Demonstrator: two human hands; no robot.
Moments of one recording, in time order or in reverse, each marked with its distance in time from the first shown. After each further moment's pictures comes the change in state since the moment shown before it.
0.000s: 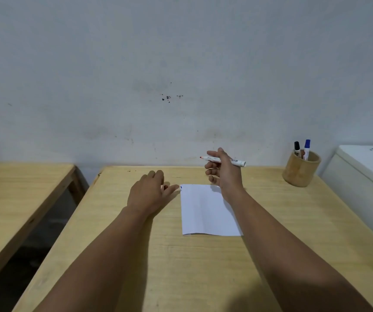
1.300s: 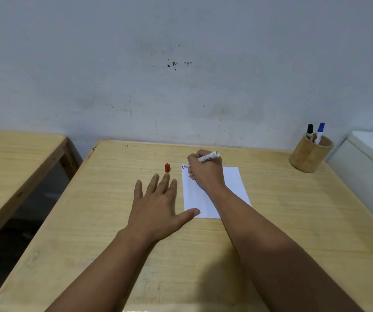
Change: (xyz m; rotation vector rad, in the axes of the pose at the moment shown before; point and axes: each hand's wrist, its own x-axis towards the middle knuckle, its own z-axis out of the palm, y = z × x) left_hand -0.088 0.028 0.001 0.169 -0.286 0.048; right_hand 0.010 0.084 0.027 -0.485 0.014 -0.138
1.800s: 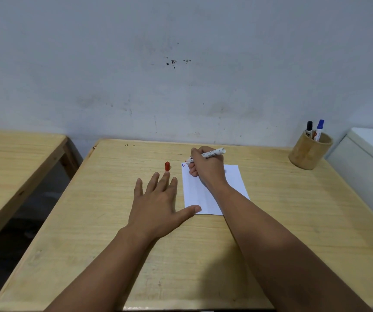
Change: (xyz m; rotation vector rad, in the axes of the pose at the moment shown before) left_hand -0.003 0.002 -0.004 -0.055 0.028 0.003; right_hand 0.005 -0.005 -0.002 0.150 0.018 0.069
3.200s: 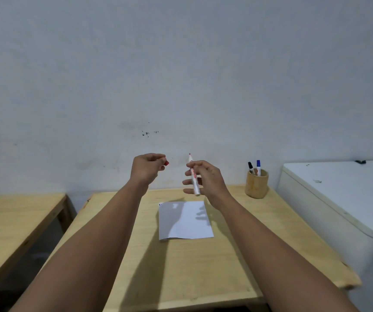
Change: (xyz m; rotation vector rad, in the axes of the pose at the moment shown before) left_hand 0.057 0.079 -0.160 -1.187 0.322 -0.130; right_hand -0.099 -0.135 -0.110 0.174 -0.239 -0.188
